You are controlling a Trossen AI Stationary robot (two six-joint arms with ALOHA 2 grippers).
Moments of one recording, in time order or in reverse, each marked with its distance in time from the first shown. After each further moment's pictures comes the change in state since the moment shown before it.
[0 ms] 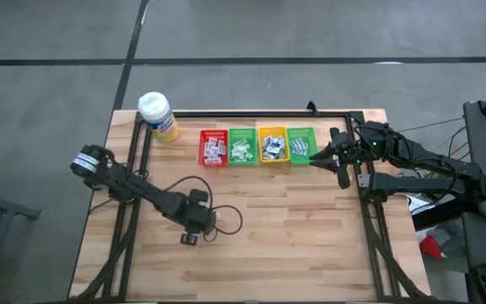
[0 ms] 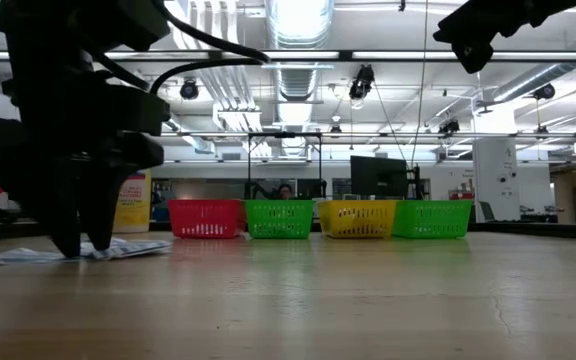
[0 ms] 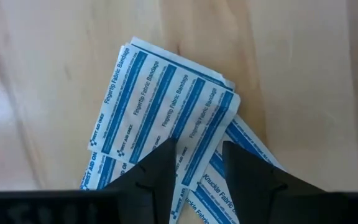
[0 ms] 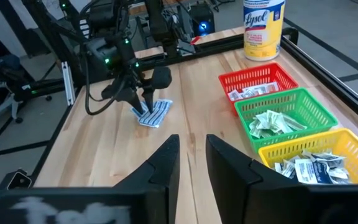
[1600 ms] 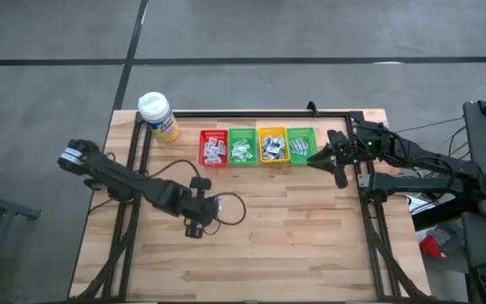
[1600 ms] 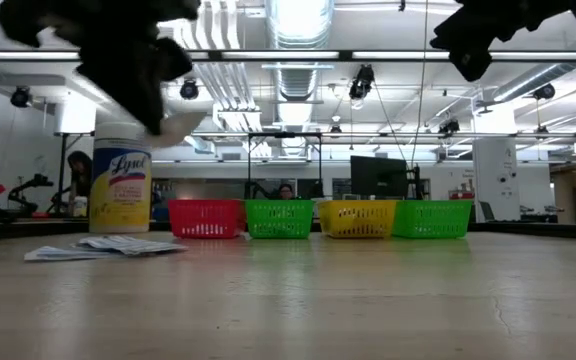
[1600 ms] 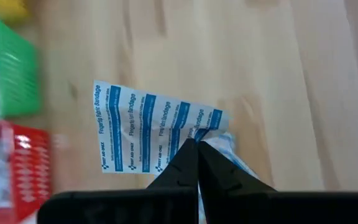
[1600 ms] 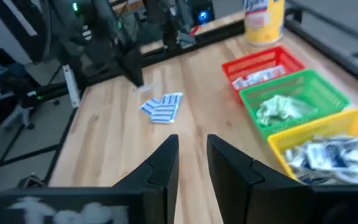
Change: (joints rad) left arm 0.021 -0.157 0.208 -0.182 -0.138 0.034; right arm 0.000 0.034 -0.002 0.002 -0.011 0.085
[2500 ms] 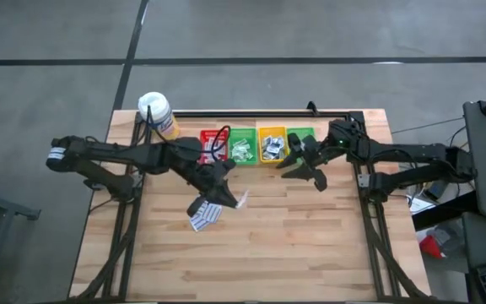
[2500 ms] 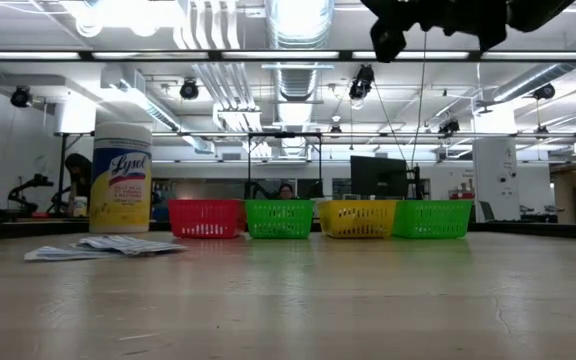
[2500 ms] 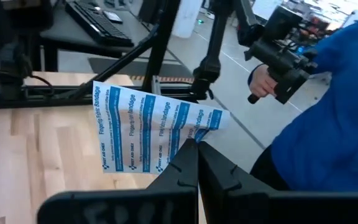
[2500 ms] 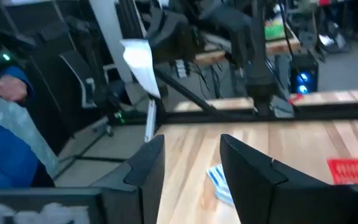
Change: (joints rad) left arm 0.309 -0.154 0.099 0.673 0.820 -0.038; right arm 0.040 0.417 -0.002 0.737 -0.346 -0.013
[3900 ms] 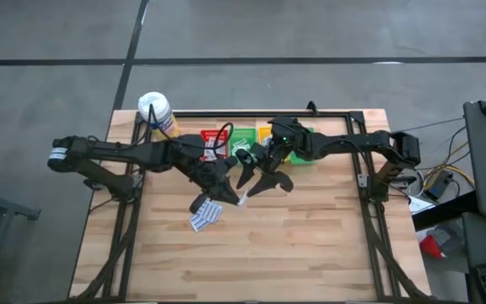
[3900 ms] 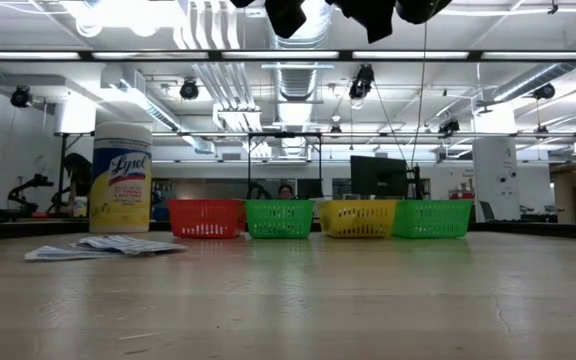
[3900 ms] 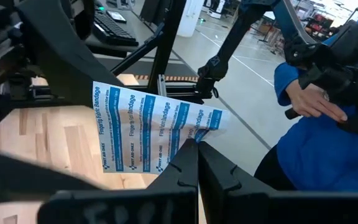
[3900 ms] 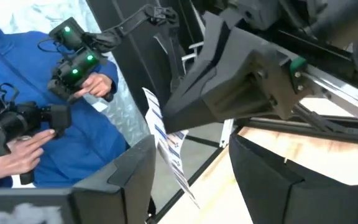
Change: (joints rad) left arm 0.037 0.016 -0.002 0.006 0.027 0.027; right arm 0.104 0.578 0.546 0.030 -0.350 0.102
